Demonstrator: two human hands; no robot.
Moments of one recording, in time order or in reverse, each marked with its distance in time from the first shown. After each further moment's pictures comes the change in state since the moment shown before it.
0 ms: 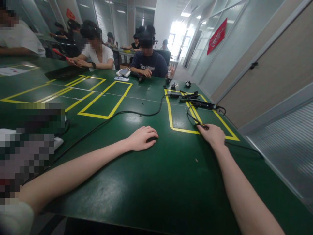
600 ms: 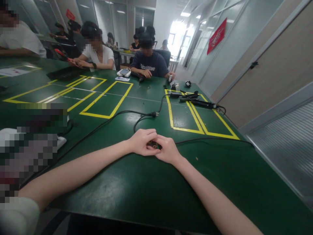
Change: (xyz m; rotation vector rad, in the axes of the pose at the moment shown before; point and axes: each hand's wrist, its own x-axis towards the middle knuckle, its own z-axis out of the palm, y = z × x) left_hand -0.006 0.009 0.005 0.031 0.284 0.239; right_hand -0.127 -0.128 0.024 0.652 0.015 -1.095
